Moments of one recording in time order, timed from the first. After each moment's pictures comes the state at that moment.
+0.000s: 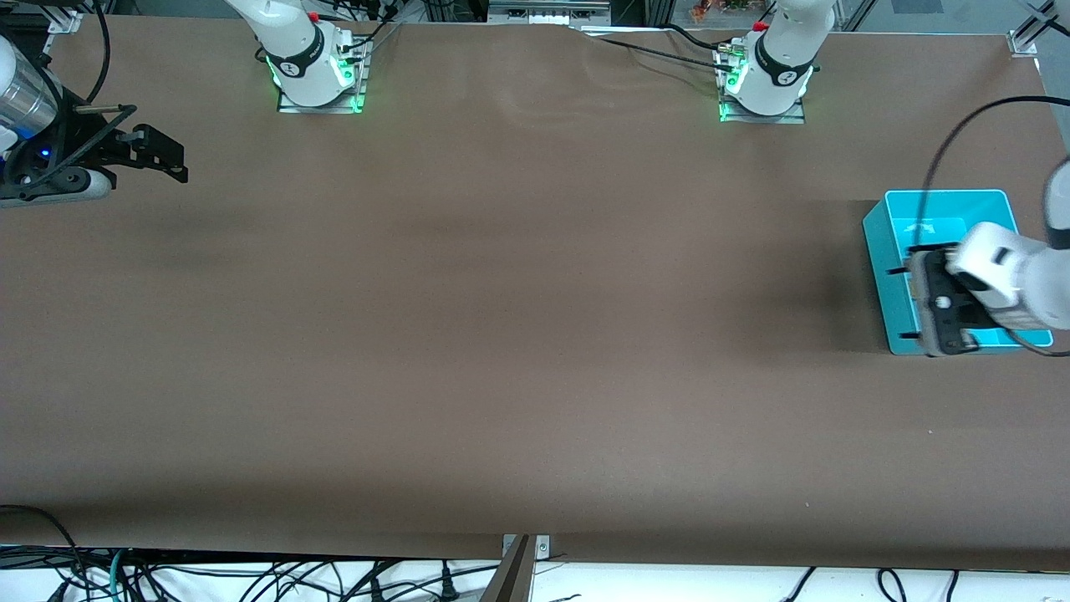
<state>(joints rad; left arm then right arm) 0.57 0.55 -0.81 -1.32 0.27 1.51 1.08 -0.07 -0.07 0.12 -1.71 0.00 1.55 -0.06</state>
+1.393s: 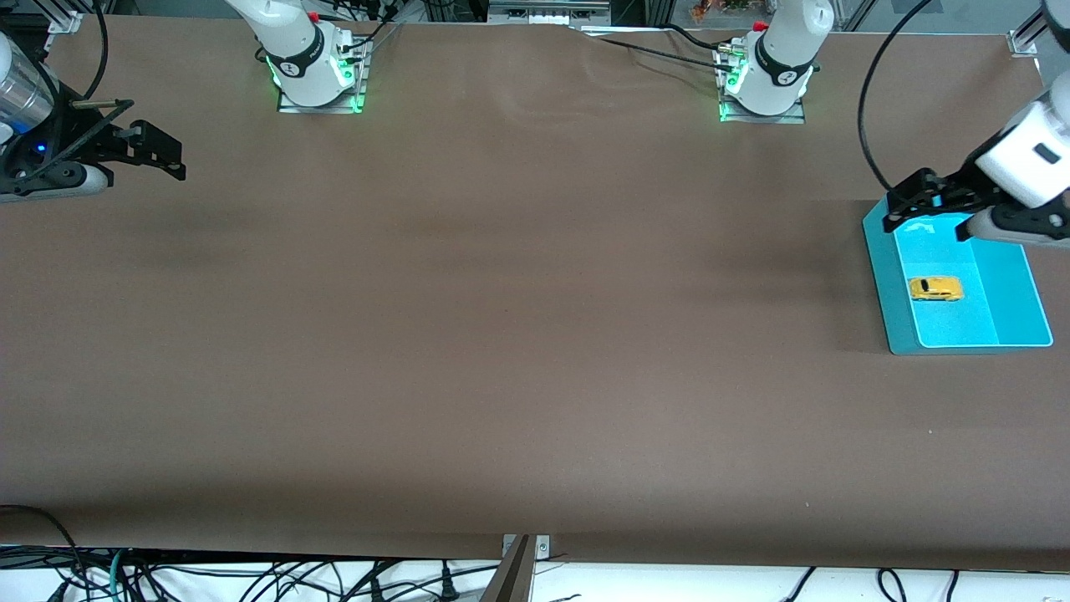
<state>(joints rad) -0.04 -0.02 0.05 -1.69 -0.05 1.69 0.06 -0.07 -0.08 0.12 -1.71 0.00 1.55 -0.06</state>
